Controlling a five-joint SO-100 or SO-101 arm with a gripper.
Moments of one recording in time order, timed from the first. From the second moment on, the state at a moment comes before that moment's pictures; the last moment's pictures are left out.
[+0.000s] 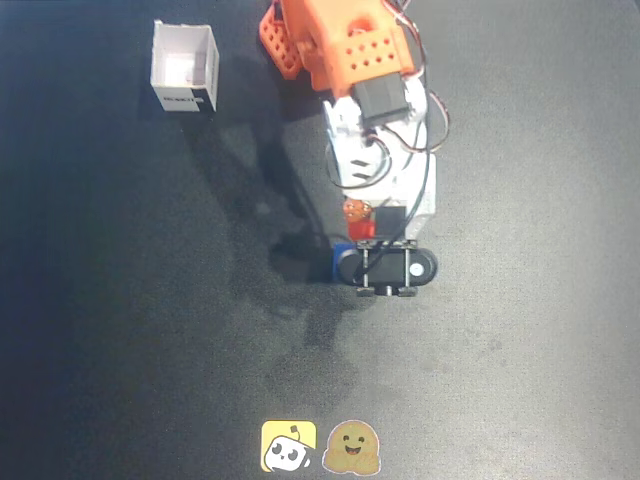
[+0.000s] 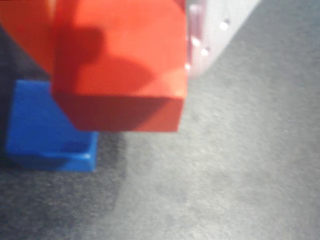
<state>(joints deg) -20.0 112.8 125.0 59.3 108.4</state>
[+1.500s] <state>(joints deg) -12.5 111.4 132.4 53.5 104.2</state>
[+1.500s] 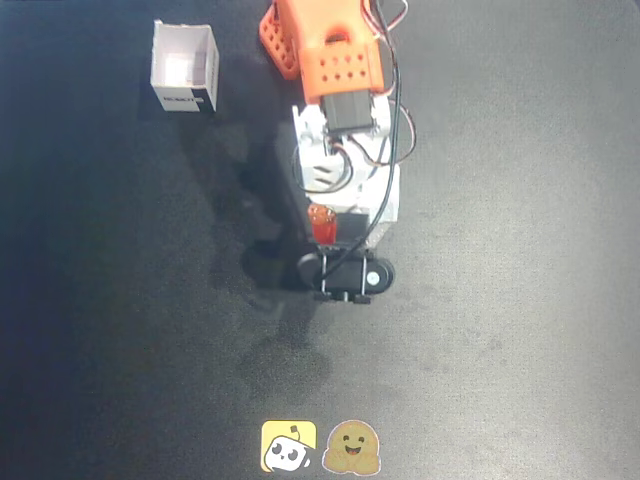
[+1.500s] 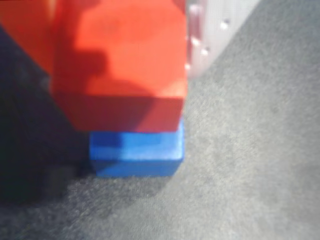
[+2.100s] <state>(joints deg) -12.5 107.8 132.5 49.6 103.9</state>
